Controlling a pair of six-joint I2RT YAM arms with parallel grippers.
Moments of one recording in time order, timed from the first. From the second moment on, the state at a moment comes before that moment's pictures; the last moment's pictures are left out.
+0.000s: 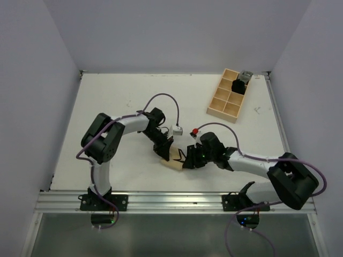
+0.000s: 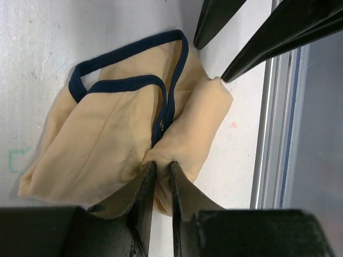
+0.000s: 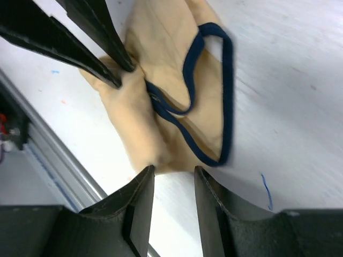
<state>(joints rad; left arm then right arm) -0.57 1.97 1.19 -0.73 0.89 0.64 0.72 1.38 0.48 0.10 -0.38 0.57</state>
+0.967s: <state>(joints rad) -0.57 2.02 1.24 -0.76 0.94 0.63 1.18 1.41 0.77 -0.21 0.17 0.07</state>
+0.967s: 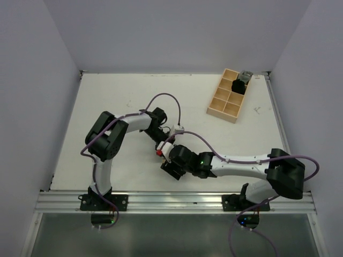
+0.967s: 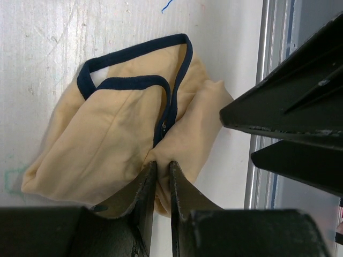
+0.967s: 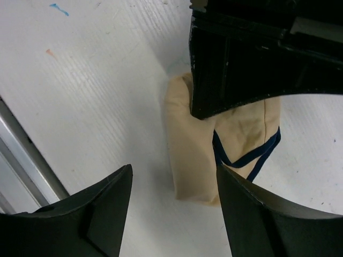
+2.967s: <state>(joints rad) -0.29 1.79 1.27 -0.48 0.68 0.10 1.22 1.50 0.60 0.14 0.21 0.46</state>
